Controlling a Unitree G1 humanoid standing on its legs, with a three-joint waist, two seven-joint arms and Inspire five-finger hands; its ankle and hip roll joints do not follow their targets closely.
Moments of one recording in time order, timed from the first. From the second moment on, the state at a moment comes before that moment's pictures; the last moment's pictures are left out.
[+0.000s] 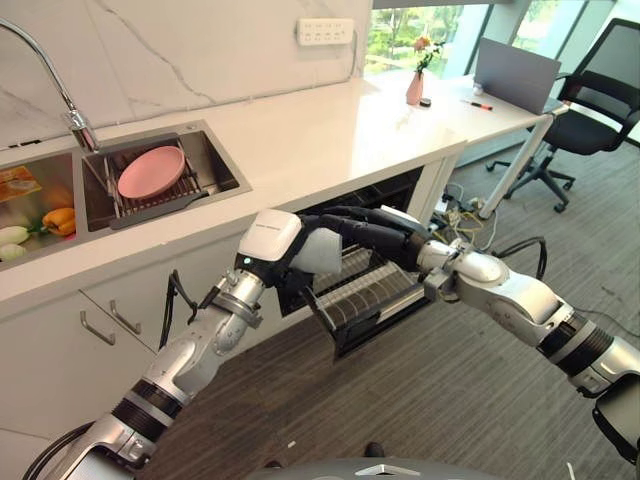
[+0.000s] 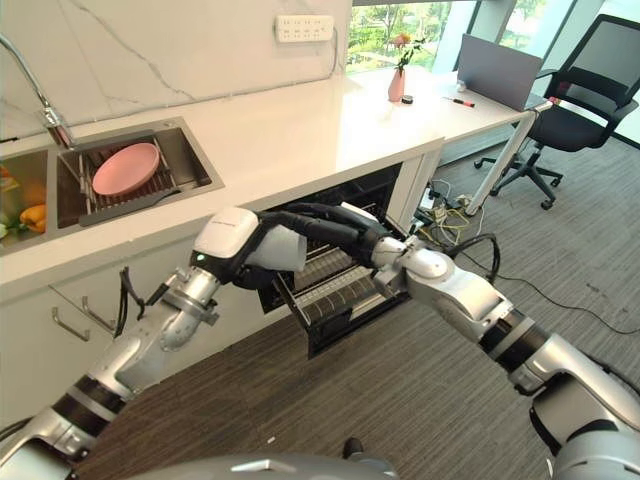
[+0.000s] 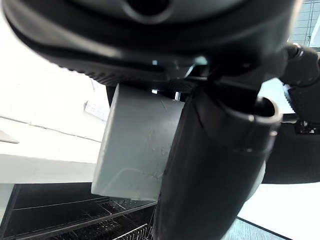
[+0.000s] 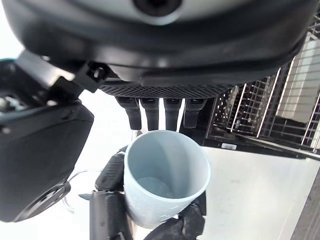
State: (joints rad) left arm -0.19 0.63 -0.45 -0.02 0.71 -0.07 0.30; right arm -0.59 -0.81 0.70 0.02 0.88 0.17 0.10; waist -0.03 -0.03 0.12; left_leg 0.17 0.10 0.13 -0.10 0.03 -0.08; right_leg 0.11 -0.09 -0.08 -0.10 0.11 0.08
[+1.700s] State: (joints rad) left arm -0.08 0.48 -0.36 -0.22 0.28 -0.06 0.29; right arm -0.21 -0.56 0.40 -0.07 0.48 0.01 0.05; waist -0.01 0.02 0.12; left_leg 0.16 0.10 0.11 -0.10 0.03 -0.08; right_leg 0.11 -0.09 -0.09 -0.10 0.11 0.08
